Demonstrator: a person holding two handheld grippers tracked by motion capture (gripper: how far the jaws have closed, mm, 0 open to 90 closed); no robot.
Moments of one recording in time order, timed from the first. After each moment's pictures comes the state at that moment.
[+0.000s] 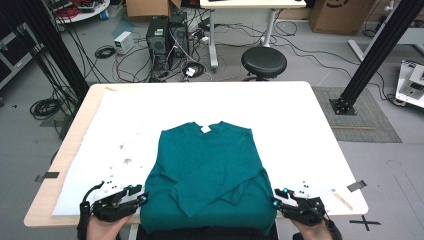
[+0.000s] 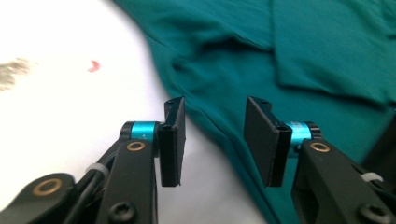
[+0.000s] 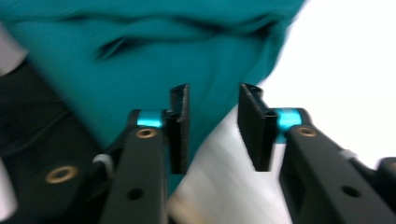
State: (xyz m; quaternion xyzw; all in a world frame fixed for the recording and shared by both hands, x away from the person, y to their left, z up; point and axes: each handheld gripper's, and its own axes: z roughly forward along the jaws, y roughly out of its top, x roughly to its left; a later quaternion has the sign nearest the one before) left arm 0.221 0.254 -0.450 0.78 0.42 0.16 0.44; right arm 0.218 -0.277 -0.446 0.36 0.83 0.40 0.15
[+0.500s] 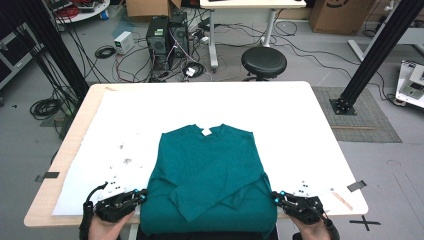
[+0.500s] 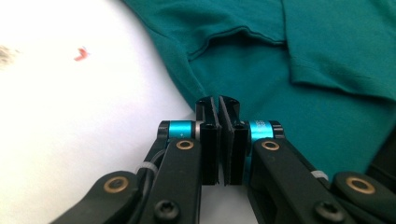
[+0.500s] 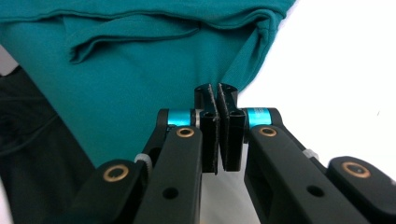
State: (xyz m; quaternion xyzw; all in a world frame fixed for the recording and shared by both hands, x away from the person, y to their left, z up) left arm 0.215 0.253 -0.455 0.79 0.41 0.14 0.44; right arm 0.217 -0.284 -0.458 0.37 0.82 0.41 0.12
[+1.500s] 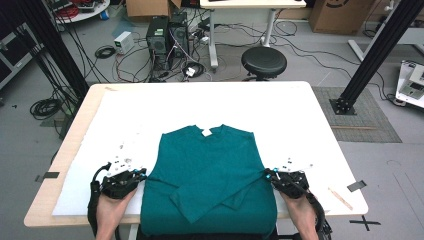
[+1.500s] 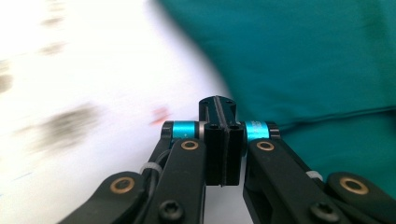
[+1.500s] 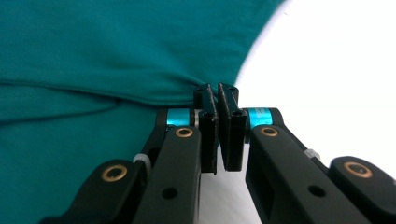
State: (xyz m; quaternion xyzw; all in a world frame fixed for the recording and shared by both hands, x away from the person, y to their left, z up) left arm 0.266 0.256 -0.449 0.76 0.46 0.21 0.40; right arm 0.277 -0.258 -0.449 0.38 0.83 0.36 0.20
